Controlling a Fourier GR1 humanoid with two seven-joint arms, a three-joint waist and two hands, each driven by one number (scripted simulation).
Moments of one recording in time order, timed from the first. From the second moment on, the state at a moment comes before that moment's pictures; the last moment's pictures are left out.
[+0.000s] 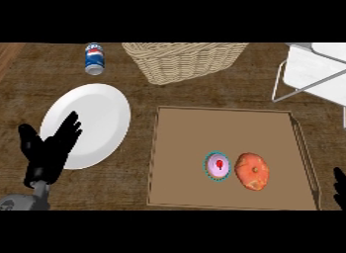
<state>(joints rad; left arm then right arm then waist) -0.07 0.39 -0.18 -1.38 0.38 0.19 0.20 0.46 -0.38 0.31 -2.34 0.47 -0.38 0.95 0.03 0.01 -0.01</state>
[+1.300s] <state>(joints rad) -0.06 0.38 -0.16 -1.37 0.36 0.17 0.22 0.02 -0.02 0.47 -1.97 1.02 -0.09 1.25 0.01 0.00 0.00</state>
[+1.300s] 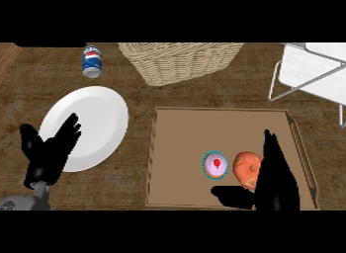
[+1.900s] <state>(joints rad) -0.06 0.37 -0.15 -1.38 0.36 0.18 0.24 -0.03 -0.01 0.45 -1.83 1.05 -0.07 1.25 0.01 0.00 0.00</state>
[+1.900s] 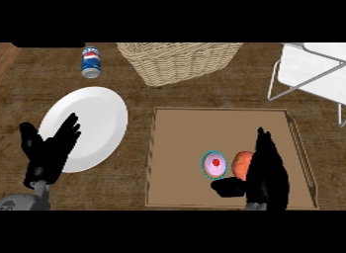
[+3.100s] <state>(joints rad) -0.07 0.34 -0.12 -1.36 0.33 0.15 0.23 -0.18 -0.02 0.49 -1.56 0.94 -0.12 1.18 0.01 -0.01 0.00</state>
